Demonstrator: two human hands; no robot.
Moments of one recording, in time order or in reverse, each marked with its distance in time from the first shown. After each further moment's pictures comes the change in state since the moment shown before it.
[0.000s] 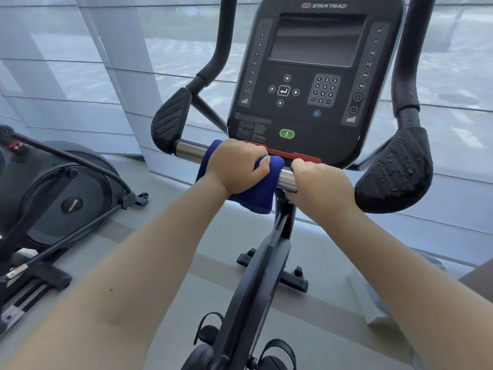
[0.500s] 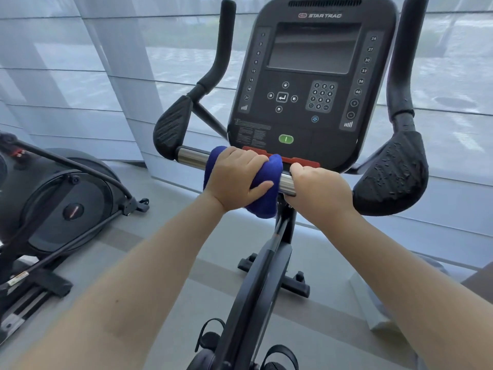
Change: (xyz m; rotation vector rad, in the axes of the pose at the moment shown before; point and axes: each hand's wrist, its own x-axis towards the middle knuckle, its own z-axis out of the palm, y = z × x) left_hand -0.019 -0.006 0.016 0.021 0.181 0.139; right_hand 0.001 0.000 0.001 -0.032 -0.011 0.002
